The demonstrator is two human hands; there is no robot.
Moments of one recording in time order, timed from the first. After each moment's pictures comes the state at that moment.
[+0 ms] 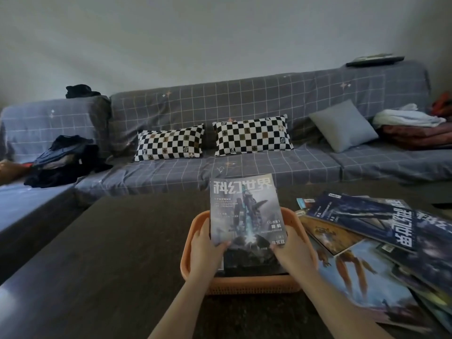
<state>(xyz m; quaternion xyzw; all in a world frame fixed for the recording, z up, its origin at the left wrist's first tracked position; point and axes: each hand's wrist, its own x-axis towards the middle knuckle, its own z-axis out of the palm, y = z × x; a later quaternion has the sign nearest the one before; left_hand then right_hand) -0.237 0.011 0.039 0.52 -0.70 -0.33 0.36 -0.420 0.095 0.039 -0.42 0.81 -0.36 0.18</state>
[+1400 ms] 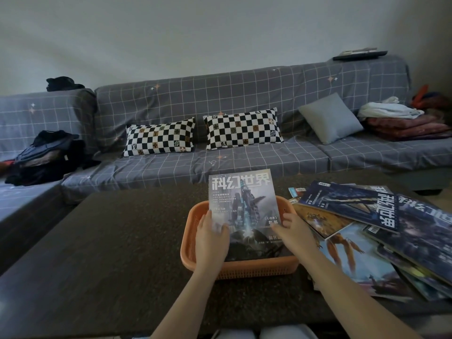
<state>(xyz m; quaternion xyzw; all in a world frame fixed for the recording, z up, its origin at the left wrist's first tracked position) -0.246 0.039 0.051 0.53 -0.68 -0.34 0.38 -0.425 0.105 0.051 -0.37 0.79 -0.43 0.25</state>
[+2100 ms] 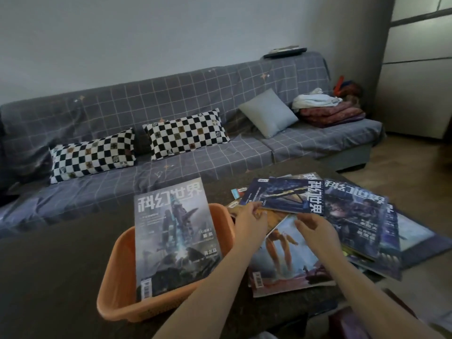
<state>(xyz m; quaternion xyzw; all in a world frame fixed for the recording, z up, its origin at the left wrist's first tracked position) -0.462 0.088 0.054 0.36 -0.77 -0.45 0.26 -0.573 0.205 0.023 -0.24 0.82 -0.51 0.12</state>
